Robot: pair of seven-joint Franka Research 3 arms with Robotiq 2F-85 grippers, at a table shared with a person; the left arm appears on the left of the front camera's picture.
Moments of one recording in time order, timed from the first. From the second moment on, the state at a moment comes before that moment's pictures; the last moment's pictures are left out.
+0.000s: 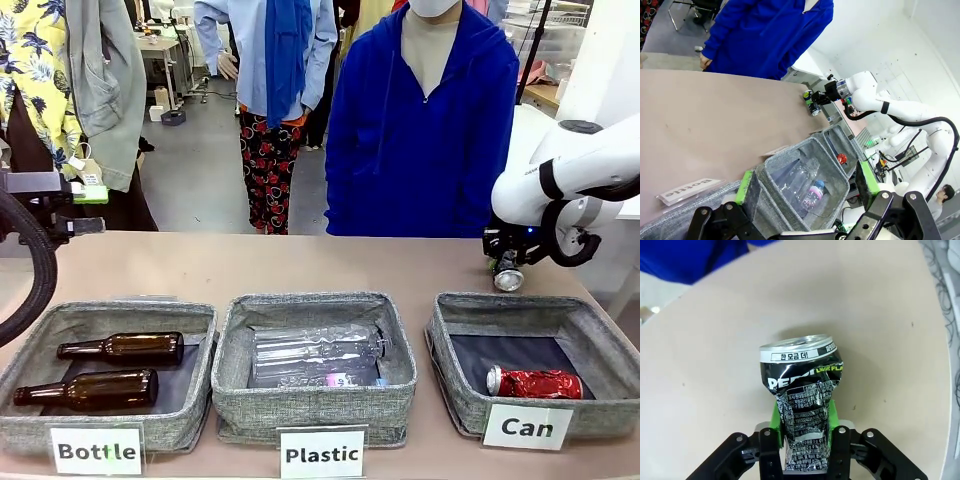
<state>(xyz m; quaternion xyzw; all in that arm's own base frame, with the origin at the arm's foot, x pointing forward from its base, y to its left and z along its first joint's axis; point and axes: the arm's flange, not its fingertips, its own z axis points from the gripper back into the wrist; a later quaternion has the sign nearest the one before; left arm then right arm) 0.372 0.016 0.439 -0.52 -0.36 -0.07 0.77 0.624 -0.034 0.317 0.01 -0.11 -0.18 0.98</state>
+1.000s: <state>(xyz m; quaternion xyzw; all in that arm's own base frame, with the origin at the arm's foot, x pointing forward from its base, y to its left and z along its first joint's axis) 0.372 0.016 0.439 -0.52 -0.36 -0.07 0.77 0.384 0.007 0.450 0.04 -0.06 0.51 0.86</state>
